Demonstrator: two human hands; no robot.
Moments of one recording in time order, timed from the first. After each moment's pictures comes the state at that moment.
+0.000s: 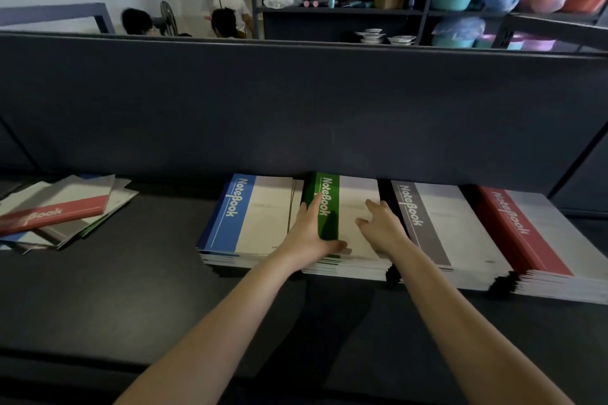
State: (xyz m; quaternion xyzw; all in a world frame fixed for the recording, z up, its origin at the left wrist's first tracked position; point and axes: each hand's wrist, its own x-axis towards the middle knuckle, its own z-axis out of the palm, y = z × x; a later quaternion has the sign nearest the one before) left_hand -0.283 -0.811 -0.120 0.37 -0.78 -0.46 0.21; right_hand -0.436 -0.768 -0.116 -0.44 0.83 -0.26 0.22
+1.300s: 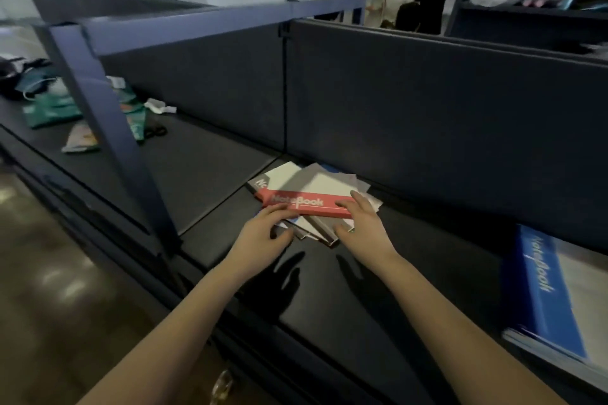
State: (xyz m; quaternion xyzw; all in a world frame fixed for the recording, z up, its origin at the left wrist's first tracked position) left_hand 0.202 -0.969 -0.152 0.57 -0.71 -0.23 0.34; right_hand -0.002 -0.990 -0.139 -0.73 0.60 -0.24 0.23
